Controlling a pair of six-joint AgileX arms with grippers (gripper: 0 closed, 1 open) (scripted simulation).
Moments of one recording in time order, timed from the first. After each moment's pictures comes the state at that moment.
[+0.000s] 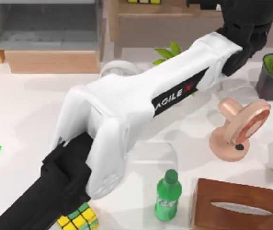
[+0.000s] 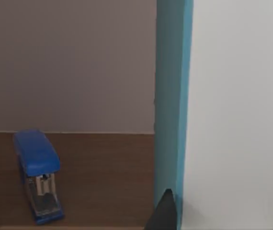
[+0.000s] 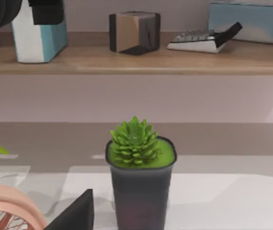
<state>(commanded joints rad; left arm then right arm) -0.87 2.82 2.65 0.19 -0.82 0.01 0.00 0.00 0.00 0.00 0.00 0.00</state>
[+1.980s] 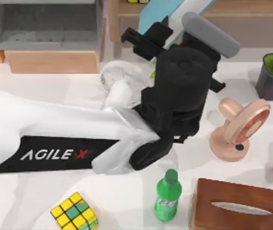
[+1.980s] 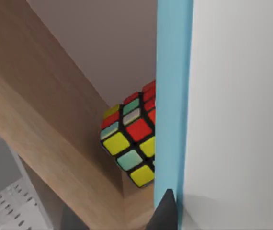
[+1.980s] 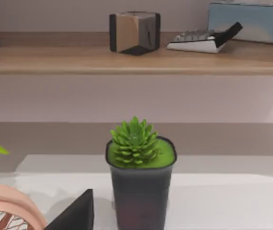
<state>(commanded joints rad) -0.97 1.85 1.09 0.73 -0.86 0.58 0.00 0.00 0.00 0.00 0.00 0.00</state>
